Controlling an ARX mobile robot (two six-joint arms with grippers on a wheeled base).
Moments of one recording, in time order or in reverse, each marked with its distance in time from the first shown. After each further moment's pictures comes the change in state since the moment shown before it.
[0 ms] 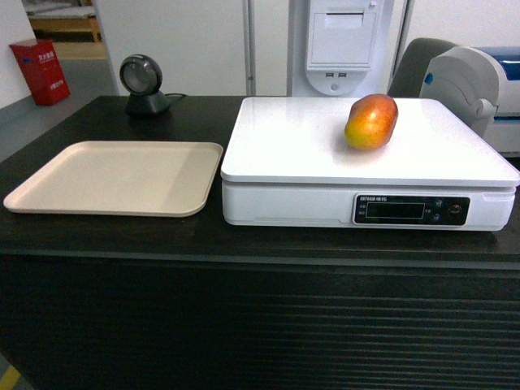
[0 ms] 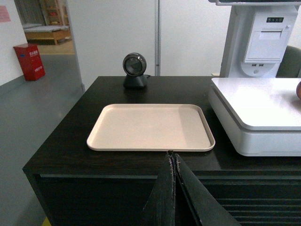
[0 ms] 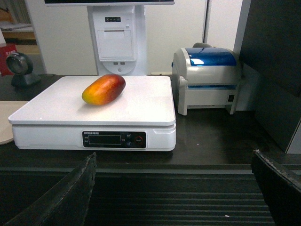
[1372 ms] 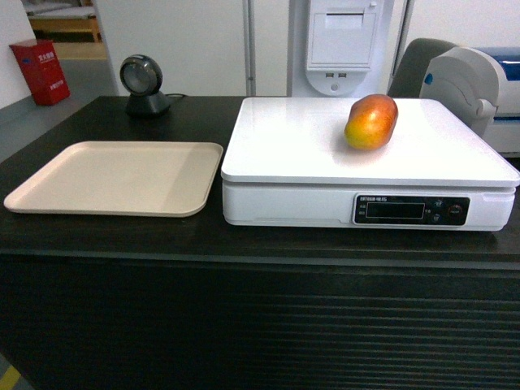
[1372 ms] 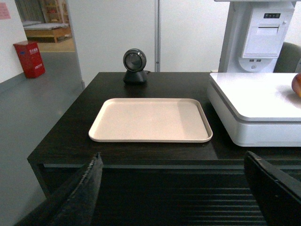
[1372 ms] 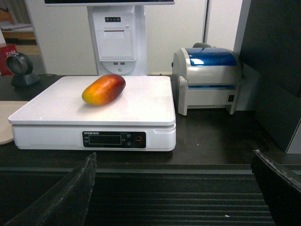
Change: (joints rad) left arm 0.000 -0.324 0.001 -0.337 0.000 0.000; right arm 0.000 0.000 0.000 0.000 0.000 0.000
